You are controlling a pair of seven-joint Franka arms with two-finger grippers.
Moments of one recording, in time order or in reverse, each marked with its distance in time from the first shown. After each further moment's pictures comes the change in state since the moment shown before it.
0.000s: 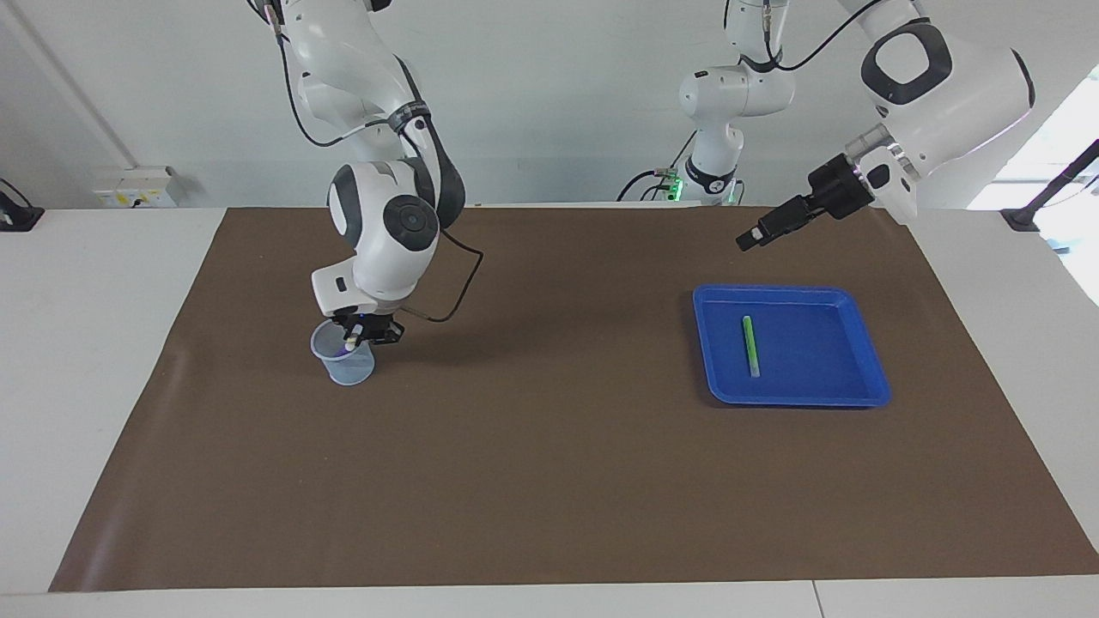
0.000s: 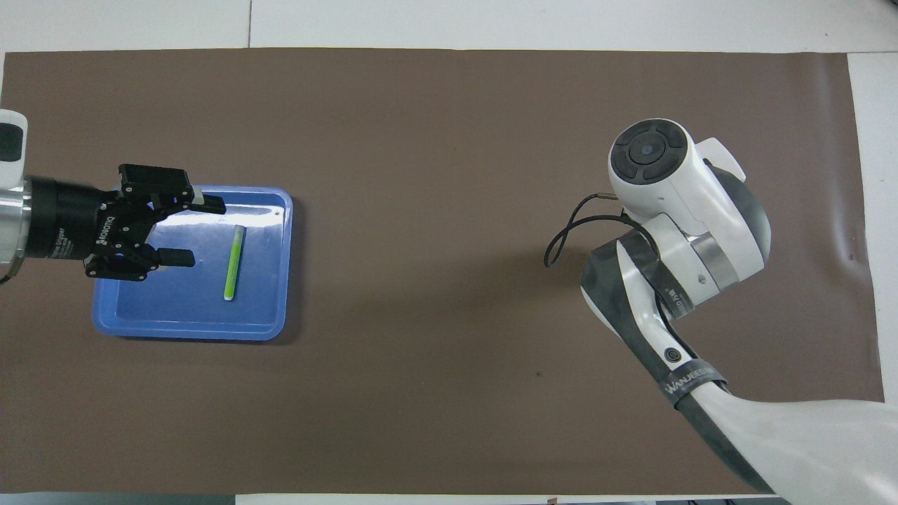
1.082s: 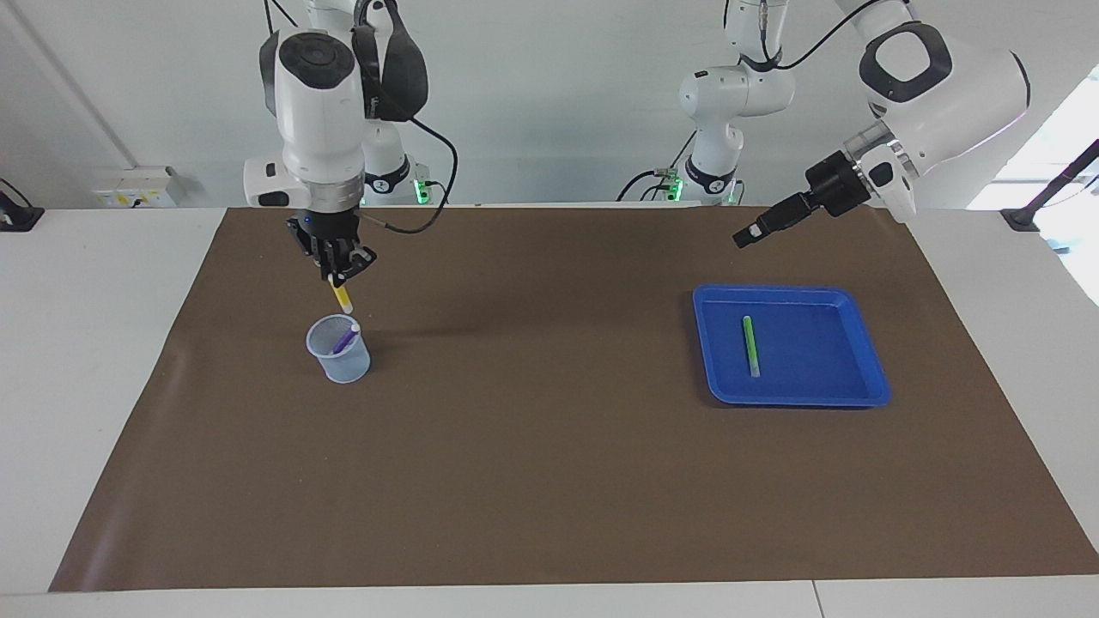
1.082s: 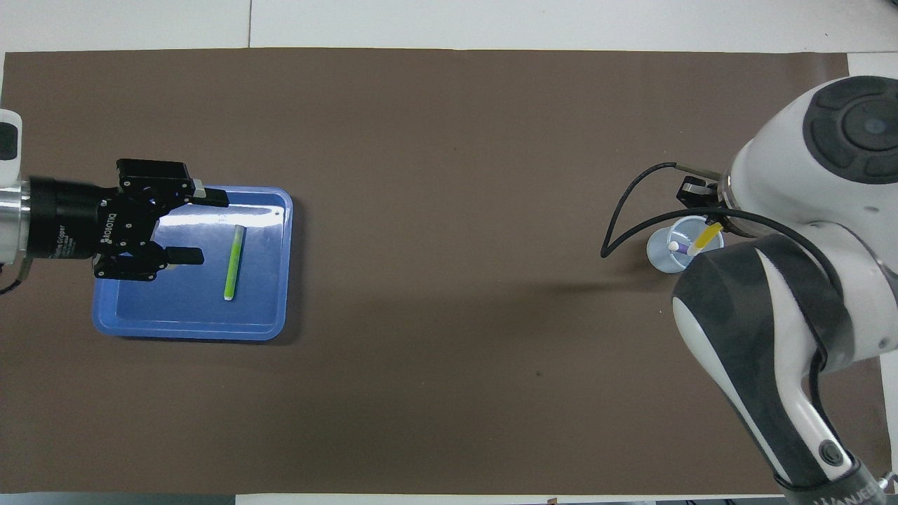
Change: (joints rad) left arm 0.001 -0.003 0.000 -0.017 -0.098 0.018 -0.038; right arm -0.050 -0.263 -0.002 0.073 0.284 -0.093 -0.027
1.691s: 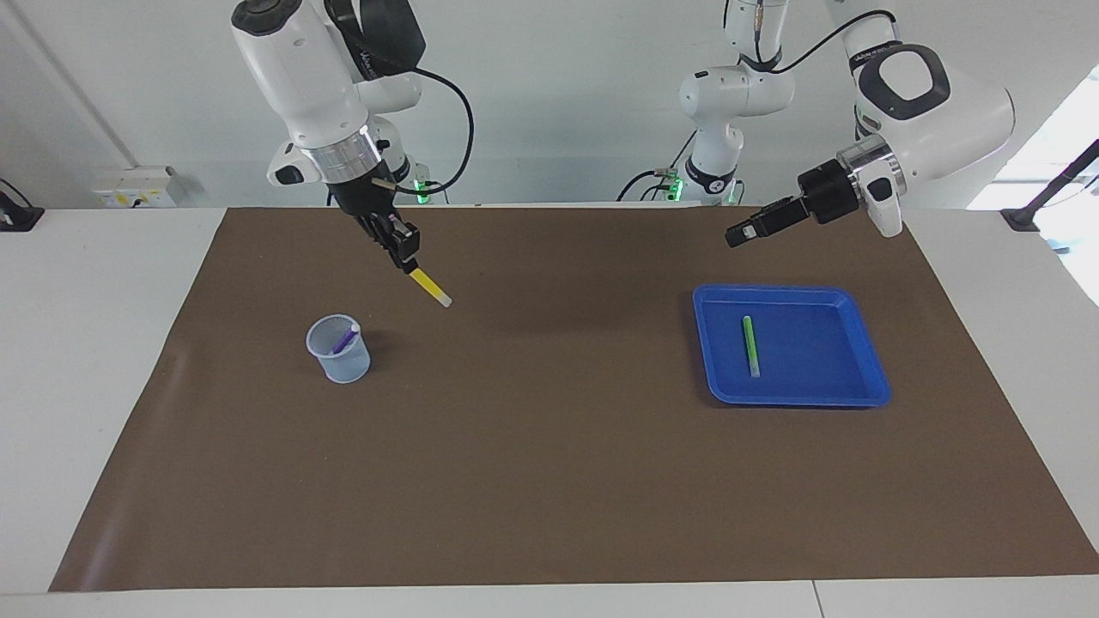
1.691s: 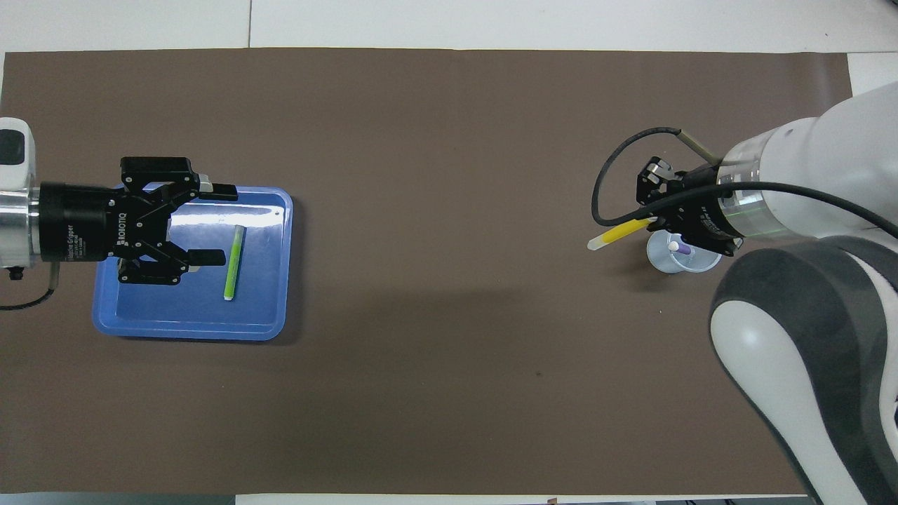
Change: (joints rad) left arm 0.014 -0.001 0.001 -0.114 -0.273 0.000 -0.008; right arm 0.025 -0.008 0.010 0.013 0.520 0.197 0.328
